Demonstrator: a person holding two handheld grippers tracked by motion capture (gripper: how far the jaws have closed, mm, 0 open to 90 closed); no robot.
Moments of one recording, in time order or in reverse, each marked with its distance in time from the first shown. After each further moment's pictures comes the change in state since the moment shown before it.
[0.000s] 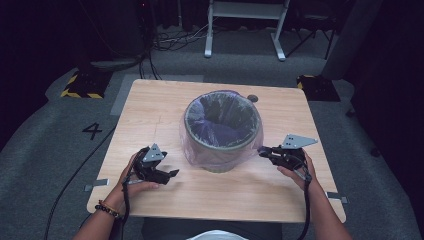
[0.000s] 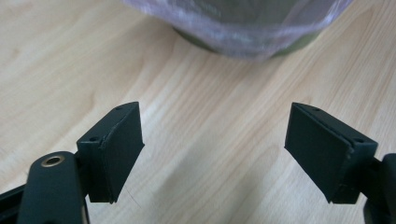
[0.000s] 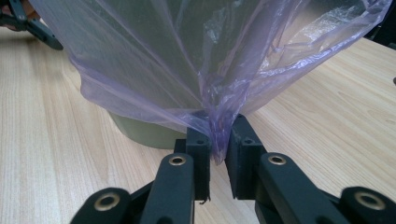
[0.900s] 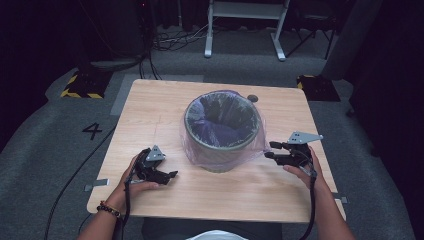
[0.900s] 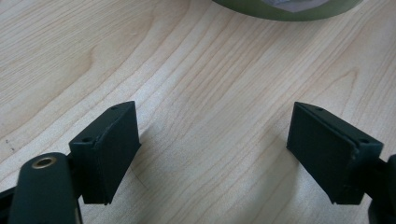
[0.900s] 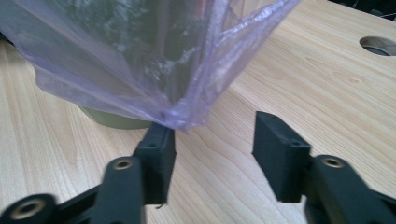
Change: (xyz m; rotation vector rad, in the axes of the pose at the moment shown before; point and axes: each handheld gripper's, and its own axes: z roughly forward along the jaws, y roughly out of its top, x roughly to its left) left arm 0.008 -0.011 0.016 0.062 0.021 -0.045; right arm -0.023 -0.012 -0.009 0.063 -0.055 0.092
